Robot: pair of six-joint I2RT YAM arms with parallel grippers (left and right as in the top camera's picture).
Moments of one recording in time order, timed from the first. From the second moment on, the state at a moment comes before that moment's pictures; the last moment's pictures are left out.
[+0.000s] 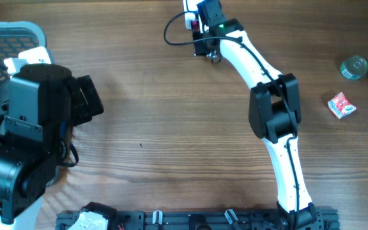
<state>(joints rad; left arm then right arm) -0.31 1.16 1.80 -1.46 -0.49 -0.45 0.38 2.50 2.19 -0.69 0.07 0.11</state>
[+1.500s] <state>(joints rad) -0.31 1.16 1.80 -1.45 -0.49 -0.45 0.37 2.51 2.19 -0.31 0.06 0.13</state>
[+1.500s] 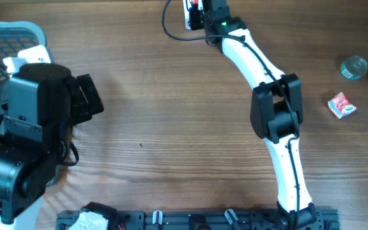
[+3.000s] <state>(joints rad) -0.32 1.17 1.80 -1.46 -0.49 -0.46 0.36 2.33 2.49 -1.09 0.11 0.10</state>
